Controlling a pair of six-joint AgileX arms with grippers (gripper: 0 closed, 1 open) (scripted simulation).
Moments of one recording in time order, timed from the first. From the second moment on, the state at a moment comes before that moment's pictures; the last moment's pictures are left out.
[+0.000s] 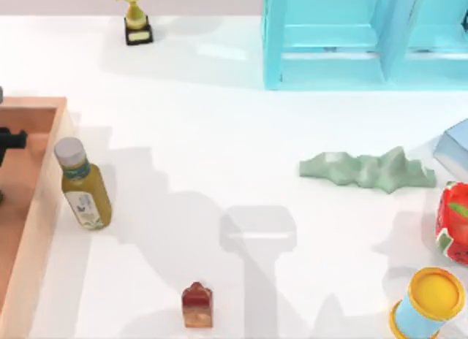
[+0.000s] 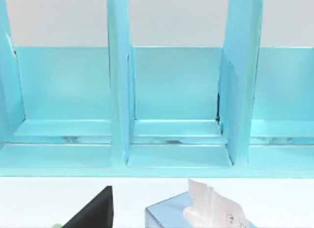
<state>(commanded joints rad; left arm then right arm) 0.15 1.97 1.39 -0.99 0.00 0.18 0.00 0.00 0.00 0.00 0.00 0.00</state>
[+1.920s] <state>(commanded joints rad) -0.05 2.10 1.98 -1.41 -0.05 0.12 0.00 0.00 0.00 0.00 0.00 0.00</state>
